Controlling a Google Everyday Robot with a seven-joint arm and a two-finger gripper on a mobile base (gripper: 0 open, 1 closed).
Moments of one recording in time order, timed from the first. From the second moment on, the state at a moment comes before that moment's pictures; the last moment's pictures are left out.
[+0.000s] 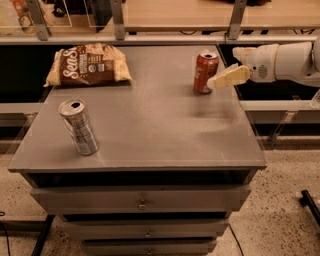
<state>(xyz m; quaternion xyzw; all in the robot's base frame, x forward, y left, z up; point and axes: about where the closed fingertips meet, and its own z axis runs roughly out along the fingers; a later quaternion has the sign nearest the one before) 0.689 -0.193 0.902 -0.40 0.72 0.24 0.51</state>
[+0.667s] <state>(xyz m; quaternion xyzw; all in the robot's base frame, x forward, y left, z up) 0.710 -0.151 0.904 -0.40 0.66 0.30 0.56</state>
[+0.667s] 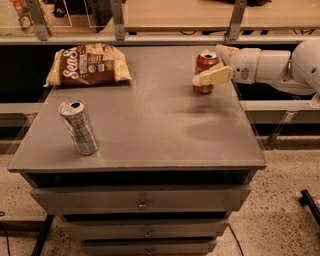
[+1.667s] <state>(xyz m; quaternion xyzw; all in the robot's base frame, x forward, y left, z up) 0.721 -0.117 0.896 -0.42 0.63 0.31 0.57</state>
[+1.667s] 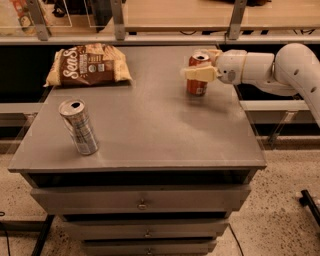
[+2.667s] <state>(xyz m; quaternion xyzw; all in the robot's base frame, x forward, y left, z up) 0.712 -0.107 0.921 -0.54 0.67 0.17 0.49</state>
